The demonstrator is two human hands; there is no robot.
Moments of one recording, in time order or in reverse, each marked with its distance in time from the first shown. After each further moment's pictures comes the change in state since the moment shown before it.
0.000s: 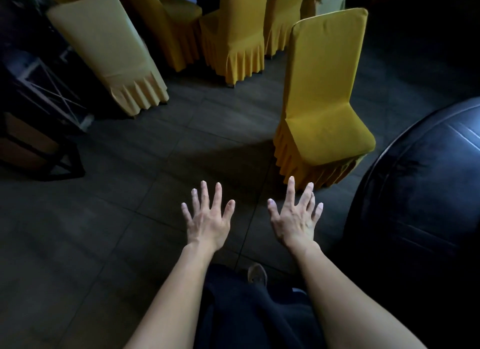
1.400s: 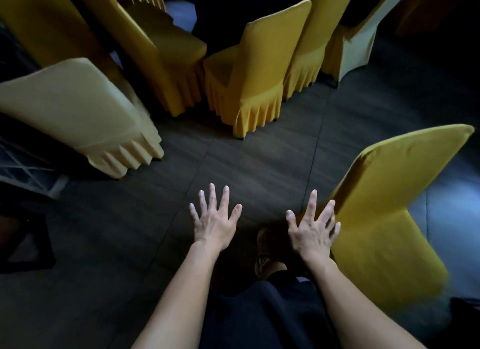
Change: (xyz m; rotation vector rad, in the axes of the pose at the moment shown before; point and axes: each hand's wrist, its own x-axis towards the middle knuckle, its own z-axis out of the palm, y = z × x) left_hand 0.634 0.019 -0.209 0.009 -0.094 0.027; right_hand 0.566 -0.279 -0.040 0.079 0.061 0.155
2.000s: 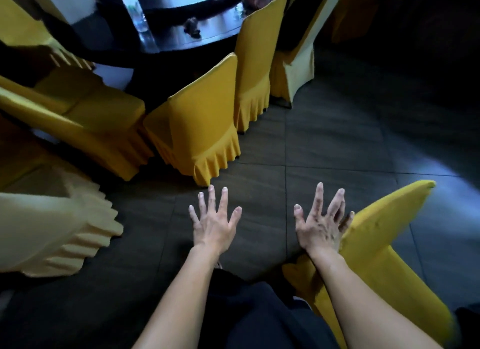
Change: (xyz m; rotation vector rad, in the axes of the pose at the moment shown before) left_hand 0.272 0.202 -0.087 0.121 0.023 0.222; right_hand 0.290 -0.013 -0.114 -0.001 0.199 0.156
